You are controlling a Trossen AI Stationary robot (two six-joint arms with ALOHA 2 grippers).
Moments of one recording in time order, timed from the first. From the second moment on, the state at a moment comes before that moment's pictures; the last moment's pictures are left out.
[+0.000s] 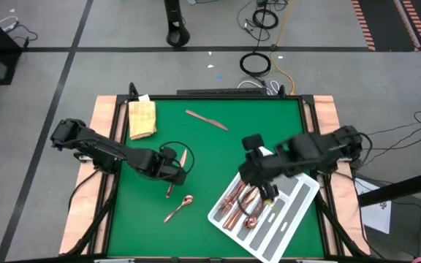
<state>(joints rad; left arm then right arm) -0.27 1.50 1.00 -0.91 -0.27 -1.35 0.38 1.78 2.21 -1.57 0.28 -0.02</state>
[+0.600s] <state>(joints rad) -0.15 1.51 0.74 -0.61 -0.19 -1.31 0.23 1.77 1.98 -1.47 0.02 -0.03</state>
